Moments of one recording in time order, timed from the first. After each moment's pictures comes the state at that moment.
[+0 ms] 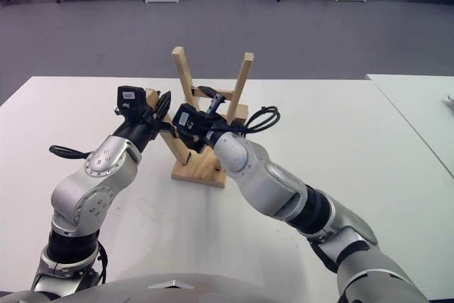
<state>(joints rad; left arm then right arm) -0.26 0.22 -0.16 -0.58 -0.46 0.76 0.24 -0.68 -0.47 0.80 -0.52 -0.09 0.98 0.12</state>
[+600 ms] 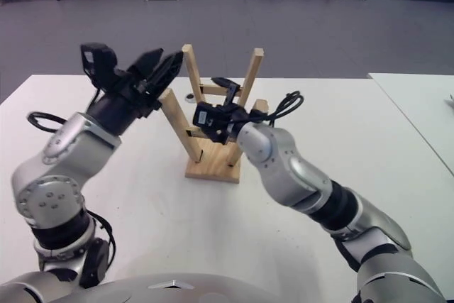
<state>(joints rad) -0.47 0.21 0.17 -0.75 -0.92 0.92 0.06 -0.61 -0.67 0.61 -0.53 -0.24 0.72 0.35</state>
